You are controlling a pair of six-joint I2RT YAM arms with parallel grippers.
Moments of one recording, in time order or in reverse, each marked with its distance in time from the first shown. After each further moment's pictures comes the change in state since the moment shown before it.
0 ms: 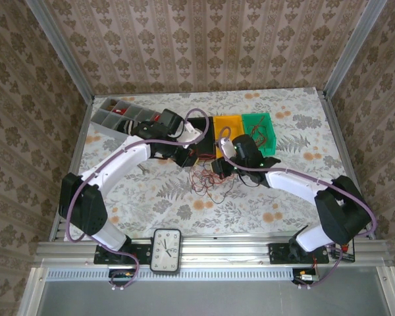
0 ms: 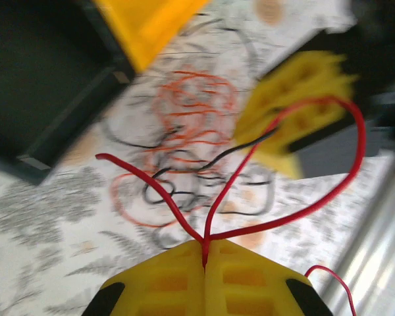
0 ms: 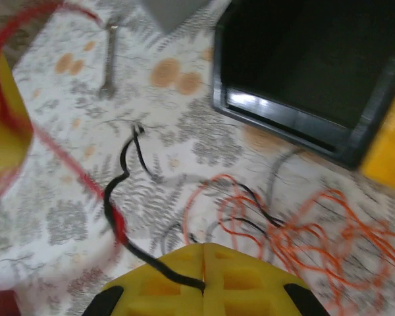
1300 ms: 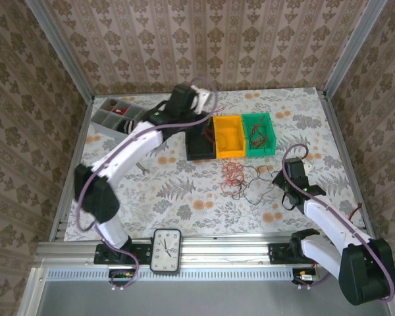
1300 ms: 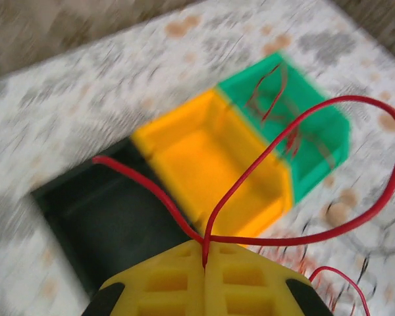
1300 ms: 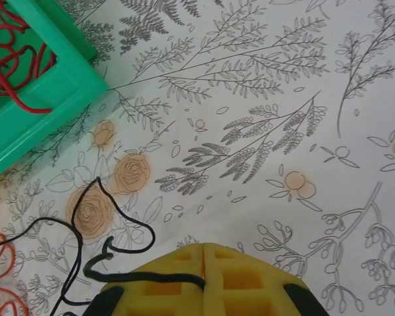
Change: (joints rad) left arm -0.093 0.222 0.398 0.249 -0.296 -0.212; right arm -0.406 -0.472 -0.377 -0.280 0.557 0.466
